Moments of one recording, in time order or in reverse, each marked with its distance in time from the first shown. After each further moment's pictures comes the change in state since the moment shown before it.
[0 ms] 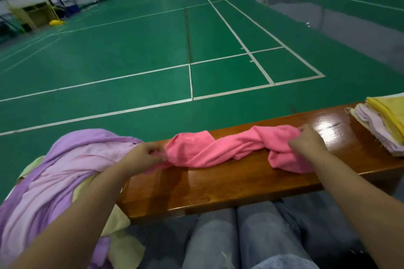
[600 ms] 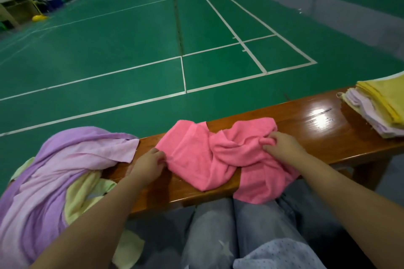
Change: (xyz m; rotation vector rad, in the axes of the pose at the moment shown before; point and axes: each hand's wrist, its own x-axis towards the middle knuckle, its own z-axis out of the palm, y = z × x) left_hand 0.019 -0.029 0.060 0.405 0.035 0.044; right_hand -0.025 0.021 0.033 -0.185 -0.175 -0.333
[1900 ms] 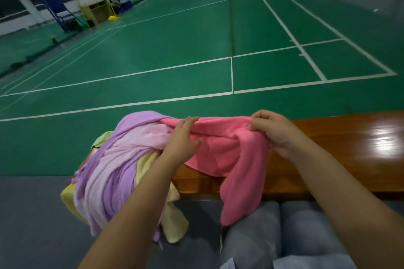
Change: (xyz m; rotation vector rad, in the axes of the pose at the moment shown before) left_hand -0.062 -0.003 -0.082 -0.366 0.291 -0.054; right_hand -0.061 -0.194 -0.002 0.984 -0.378 -0.110
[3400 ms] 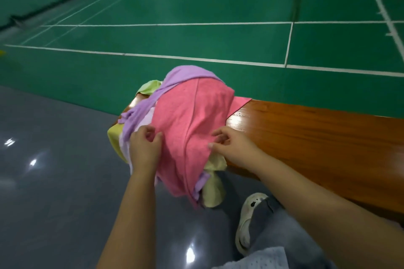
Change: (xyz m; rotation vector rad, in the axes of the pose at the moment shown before) left_hand -0.111 -0.169 -0.044 -0.210 0.667 -0.664; right_hand 0.019 0.099 0.193 -0.591 -0.462 -0.105
